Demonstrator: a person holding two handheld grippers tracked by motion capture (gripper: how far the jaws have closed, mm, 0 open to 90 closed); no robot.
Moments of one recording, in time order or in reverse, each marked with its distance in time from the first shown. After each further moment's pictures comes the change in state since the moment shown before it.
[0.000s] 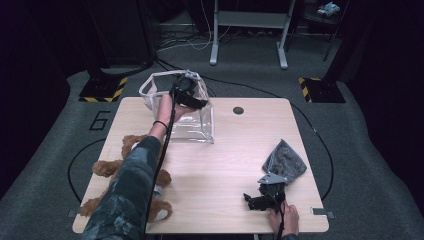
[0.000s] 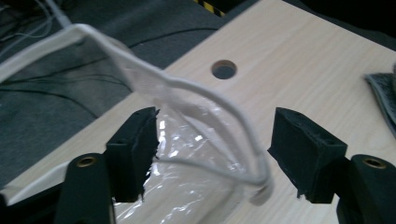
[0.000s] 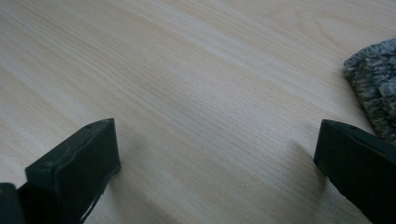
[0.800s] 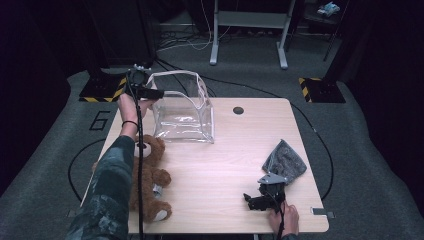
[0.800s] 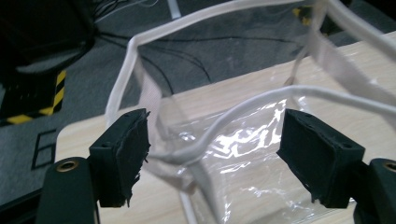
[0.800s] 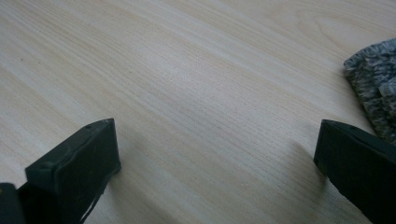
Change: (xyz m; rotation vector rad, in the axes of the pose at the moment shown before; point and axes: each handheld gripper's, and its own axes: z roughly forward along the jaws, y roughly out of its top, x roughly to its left) left arm 0.088 -0.055 -0.048 -0.008 0.309 -0.290; right arm 0.000 0.000 0.000 0.000 0.000 -0.001
